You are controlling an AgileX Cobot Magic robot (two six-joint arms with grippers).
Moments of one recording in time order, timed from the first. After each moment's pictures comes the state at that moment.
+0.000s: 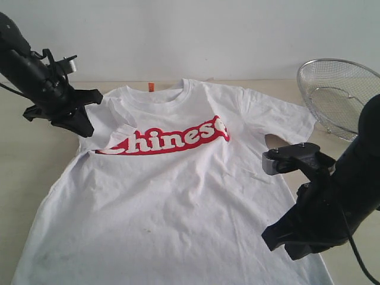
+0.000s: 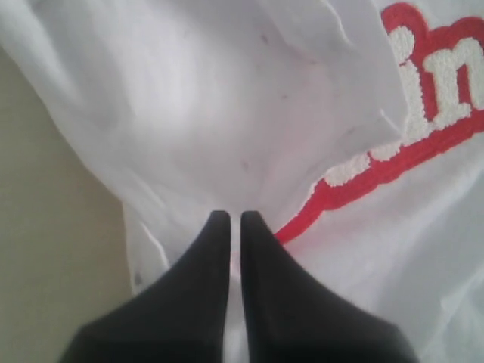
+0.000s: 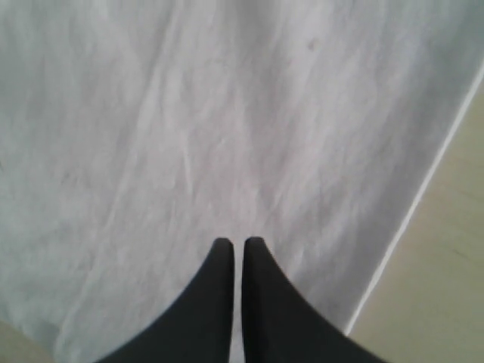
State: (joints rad) left arm -0.02 2.16 -1.61 -0.46 0.99 0.32; right arm 0.28 1.53 -0.69 0.36 0.71 -0.28
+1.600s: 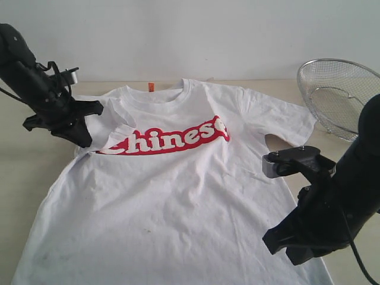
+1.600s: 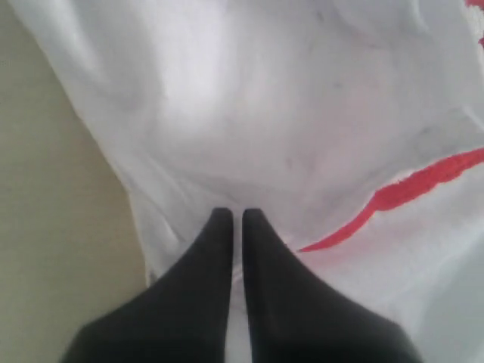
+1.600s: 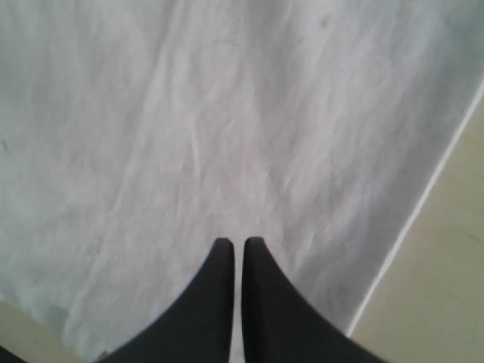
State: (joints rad) left arm -0.02 2.20 -1.60 -0.42 0.98 0.28; right arm 0.28 1.53 -0.69 0.37 0.74 -0.28
